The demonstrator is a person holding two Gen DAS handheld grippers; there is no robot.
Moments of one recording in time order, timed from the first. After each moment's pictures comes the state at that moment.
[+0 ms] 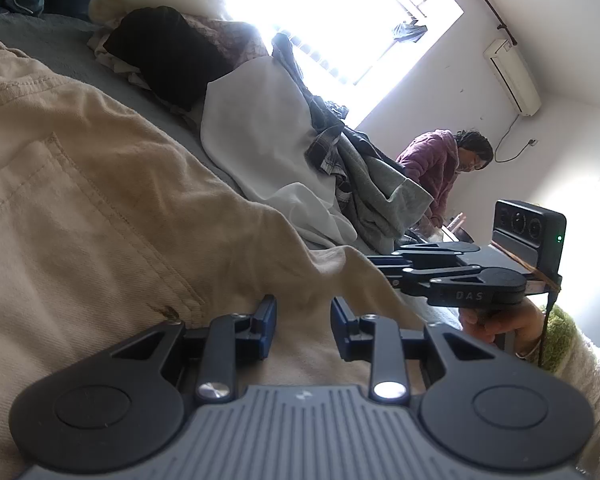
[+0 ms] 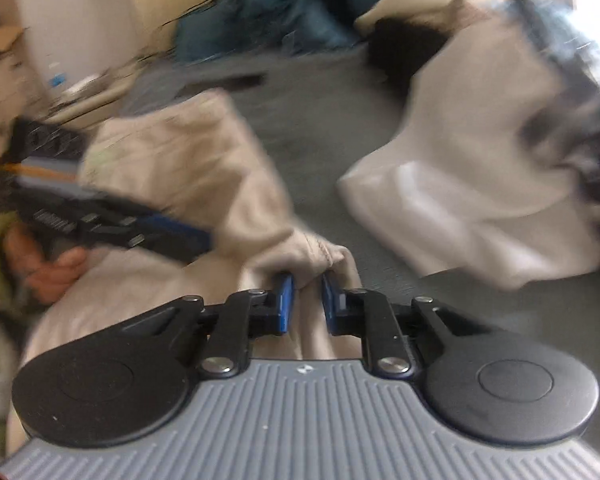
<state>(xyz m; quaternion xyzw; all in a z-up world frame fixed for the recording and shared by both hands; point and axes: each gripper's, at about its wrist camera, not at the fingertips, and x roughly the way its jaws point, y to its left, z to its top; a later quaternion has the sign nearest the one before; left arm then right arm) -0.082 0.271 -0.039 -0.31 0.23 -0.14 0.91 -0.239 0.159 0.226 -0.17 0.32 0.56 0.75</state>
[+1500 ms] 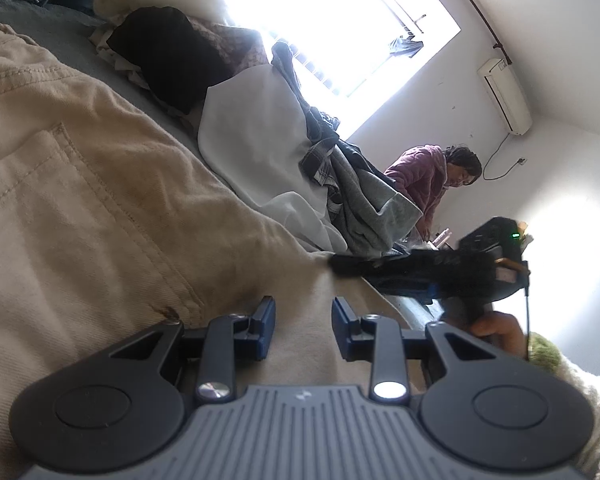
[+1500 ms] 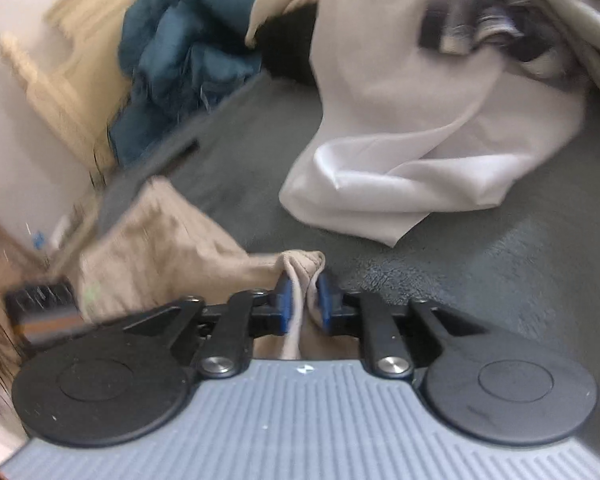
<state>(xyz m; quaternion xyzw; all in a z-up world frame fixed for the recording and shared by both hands) -0.083 0.278 -0.043 -0.33 0.21 -0.16 0.91 -0.202 0.133 0.207 0.09 0.44 0.48 0.75</state>
